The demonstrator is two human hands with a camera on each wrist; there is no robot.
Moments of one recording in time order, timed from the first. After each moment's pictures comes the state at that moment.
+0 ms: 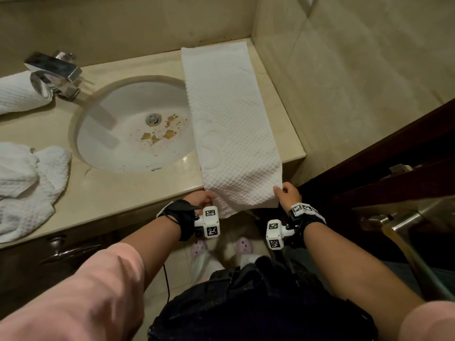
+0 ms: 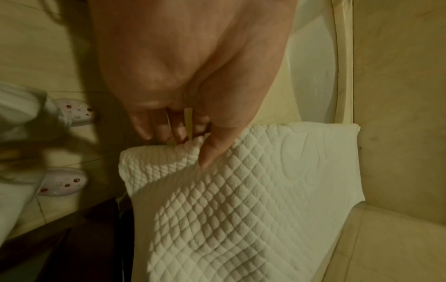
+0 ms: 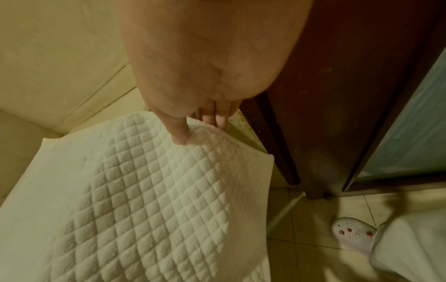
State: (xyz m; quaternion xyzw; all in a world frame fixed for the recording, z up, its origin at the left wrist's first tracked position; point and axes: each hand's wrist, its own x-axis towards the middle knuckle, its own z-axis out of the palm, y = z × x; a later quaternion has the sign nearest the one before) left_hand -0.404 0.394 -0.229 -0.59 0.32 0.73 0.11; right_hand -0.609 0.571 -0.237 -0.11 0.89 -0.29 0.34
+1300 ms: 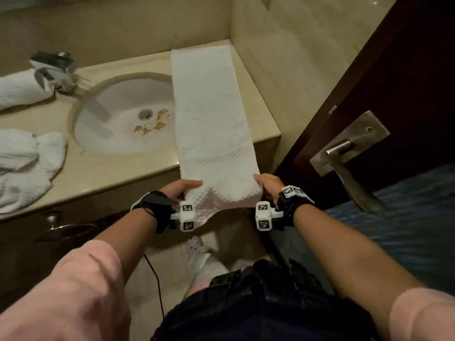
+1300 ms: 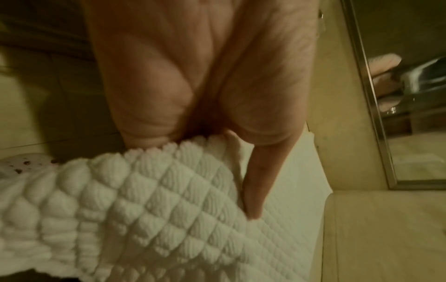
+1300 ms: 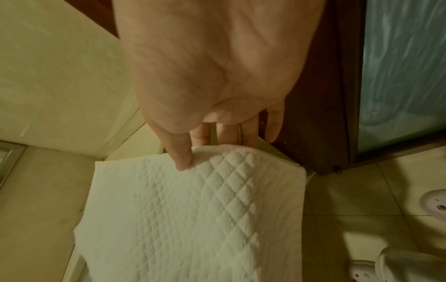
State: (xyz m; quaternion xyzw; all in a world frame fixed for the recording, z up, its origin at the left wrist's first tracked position) left_hand -0.349 0.457 -0.186 -0.47 0.40 0.78 0.09; right_hand -0.577 0.626 -0.203 -0.09 0.80 -0.36 0.47
